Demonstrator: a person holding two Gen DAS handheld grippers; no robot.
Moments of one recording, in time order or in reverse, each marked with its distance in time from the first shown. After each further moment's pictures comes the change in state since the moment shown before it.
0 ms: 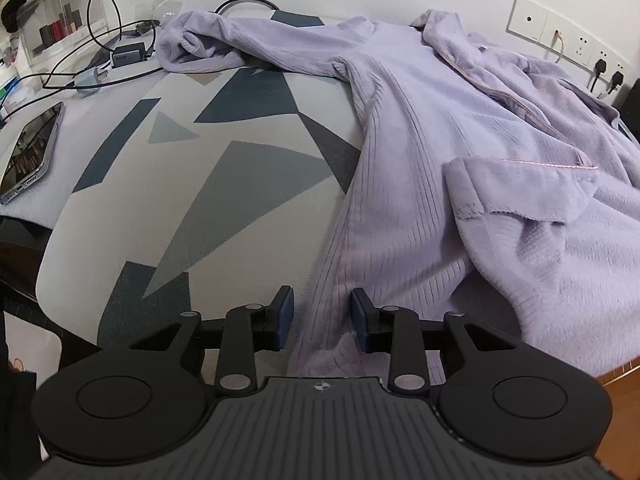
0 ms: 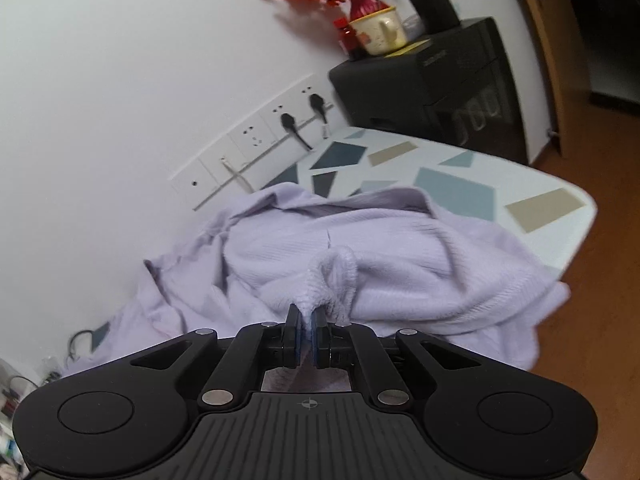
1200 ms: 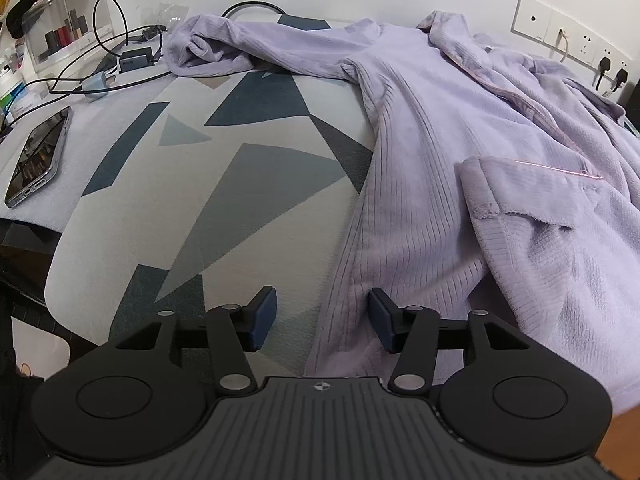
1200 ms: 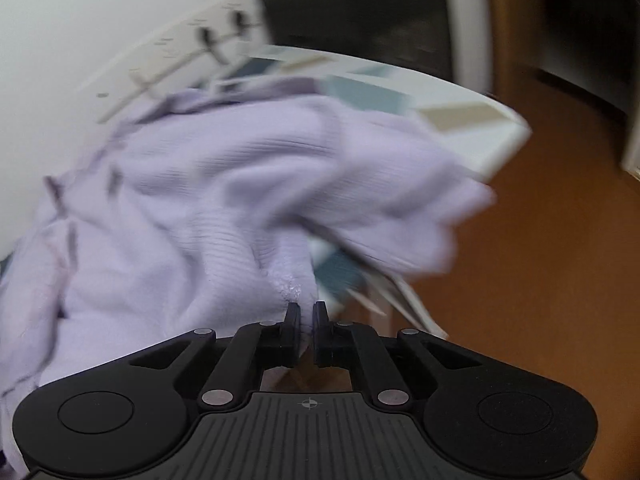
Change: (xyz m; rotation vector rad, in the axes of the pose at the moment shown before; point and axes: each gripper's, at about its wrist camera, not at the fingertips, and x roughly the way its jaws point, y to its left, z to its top) left arm 0.001 0.005 -0.004 0.014 -0.031 0.023; right arm 0.029 -0.062 -0.064 -0.012 0.197 -0.286
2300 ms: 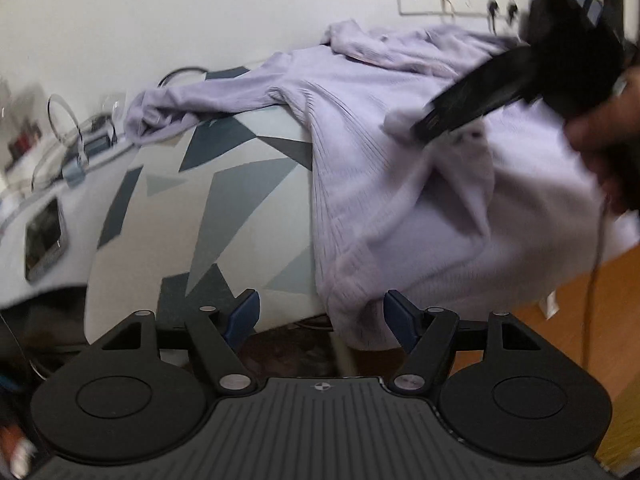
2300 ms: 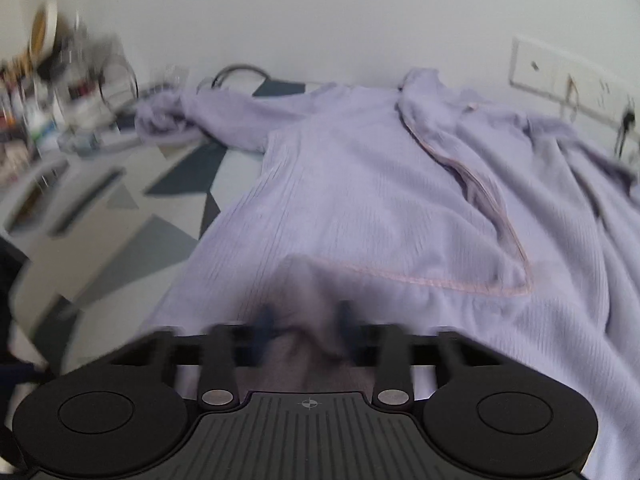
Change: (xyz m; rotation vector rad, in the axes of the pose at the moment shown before) left arm -0.050 0.002 -0.065 0.404 -0.126 -0.024; right arm 0.054 0.326 -0.099 -0.820 0.079 0.467
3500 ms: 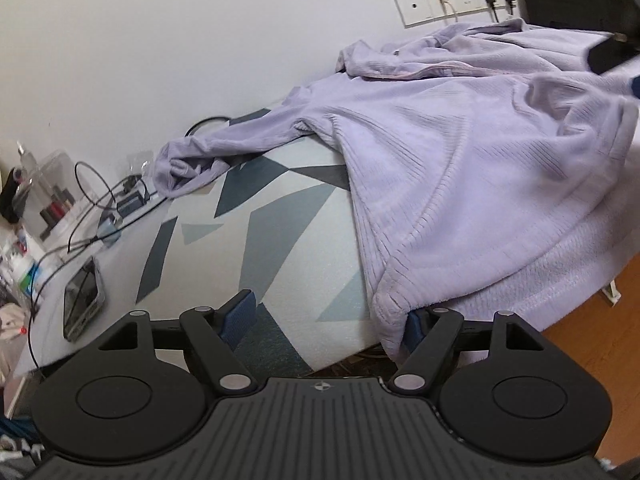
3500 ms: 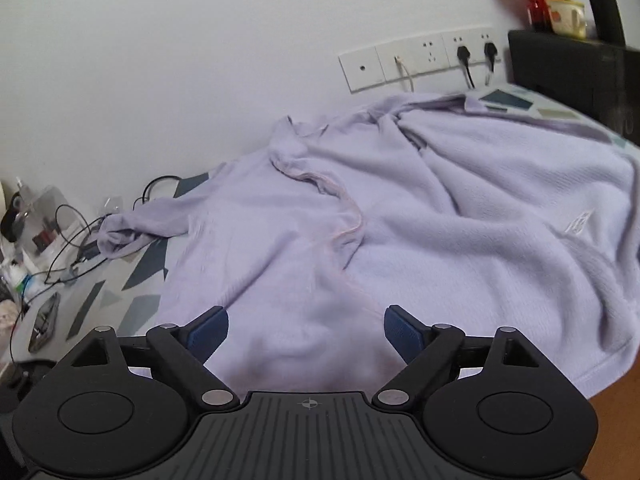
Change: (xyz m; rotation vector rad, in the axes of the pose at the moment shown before) left arm 0.019 0.006 -0.011 0.125 -0.143 0.130; right arm -0.109 -0.057 -0.094 0.410 -0.228 -0.085
